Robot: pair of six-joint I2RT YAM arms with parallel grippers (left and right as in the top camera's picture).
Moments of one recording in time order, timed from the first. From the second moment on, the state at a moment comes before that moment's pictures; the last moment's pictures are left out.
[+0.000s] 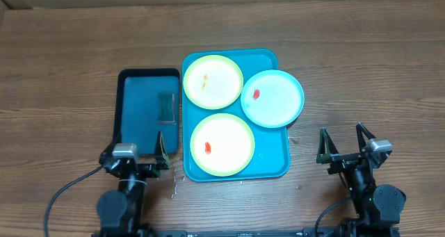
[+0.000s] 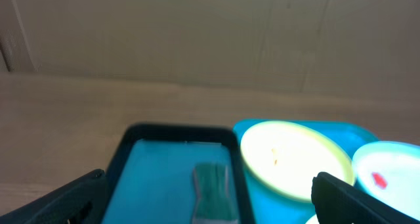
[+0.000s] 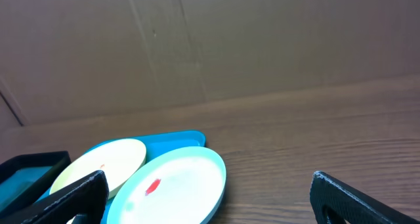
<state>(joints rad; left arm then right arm) 0.02 0.02 0.09 -0.13 0.05 -0.11 -0.08 0.01 0.03 -0.01 -0.28 0.22</state>
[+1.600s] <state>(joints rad) 0.02 1.18 1.62 -1.26 0.35 0.00 -0.08 1.19 1.48 -1.04 -0.41 0.23</state>
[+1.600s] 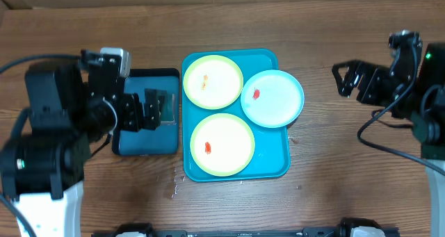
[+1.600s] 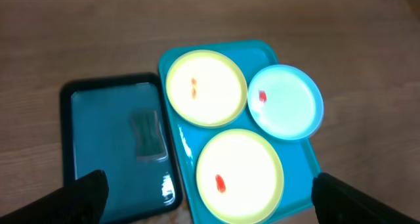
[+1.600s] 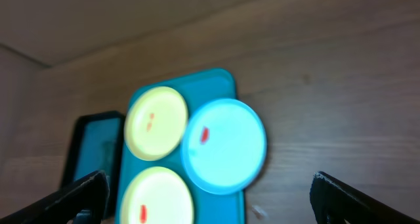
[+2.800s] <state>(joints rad) 0.02 1.41 1.47 -1.33 0.14 -0.12 0.29 1.54 1.35 -1.09 -0.40 0.30</state>
